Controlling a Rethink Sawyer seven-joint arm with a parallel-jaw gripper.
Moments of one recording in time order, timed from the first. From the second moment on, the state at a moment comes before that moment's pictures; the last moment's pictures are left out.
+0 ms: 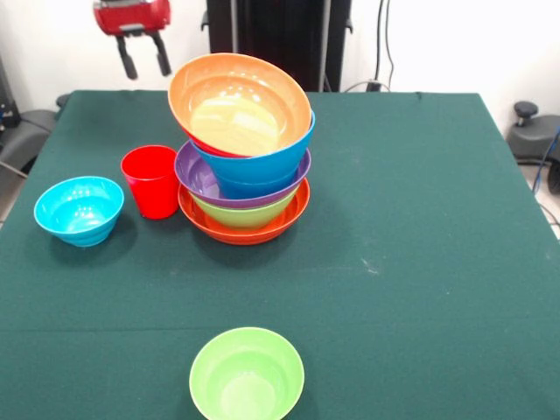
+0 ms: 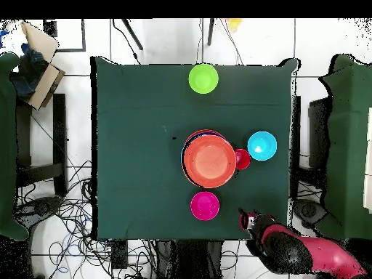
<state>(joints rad) -1.39 -0.69 0.65 2.20 -0.83 0.32 1.78</state>
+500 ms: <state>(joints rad) -1.37 -0.62 0.65 2.20 -0.93 0.28 1.78</state>
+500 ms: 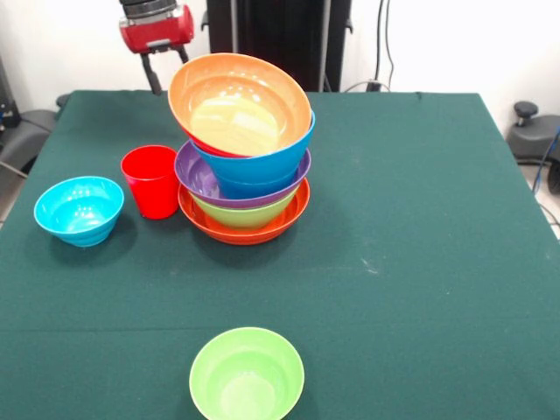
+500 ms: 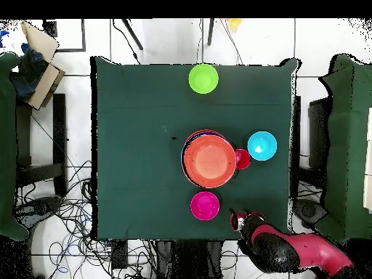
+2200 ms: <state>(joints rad) -1.35 -0.43 0.70 1.76 -0.87 0.54 1.78</state>
